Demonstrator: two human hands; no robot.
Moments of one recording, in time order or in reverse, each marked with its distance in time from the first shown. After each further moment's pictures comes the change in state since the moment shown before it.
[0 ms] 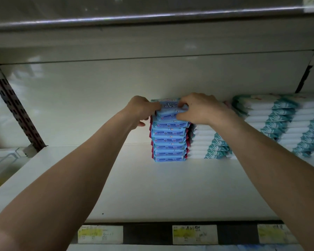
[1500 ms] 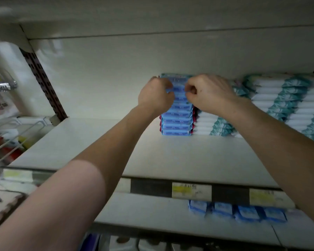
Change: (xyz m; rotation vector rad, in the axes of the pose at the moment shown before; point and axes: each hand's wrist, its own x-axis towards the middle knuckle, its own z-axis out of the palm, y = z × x) left_hand -0.052 -0.016 0.030 0.441 0.300 0.354; right_hand -0.044 -0.006 0.009 -0.036 0.236 -0.176
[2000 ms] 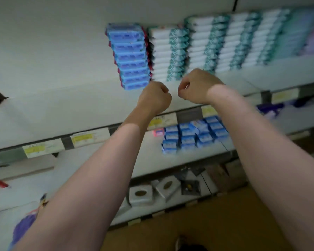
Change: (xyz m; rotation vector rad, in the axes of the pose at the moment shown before) left_hand -0.143 0.024 0.057 -0.319 -0.444 -0.056; right_hand -0.168 -0.023 -0.011 0.186 -0.307 0.560
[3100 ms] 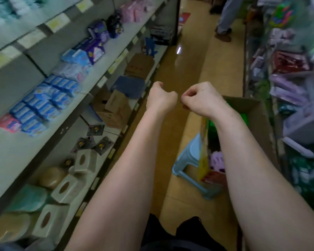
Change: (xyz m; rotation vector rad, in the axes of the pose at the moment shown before) left_hand -0.462 0.125 0.205 -0.181 -0.842 0.183; right_hand -0.559 0.137 0.027 0.368 0.457 1.094
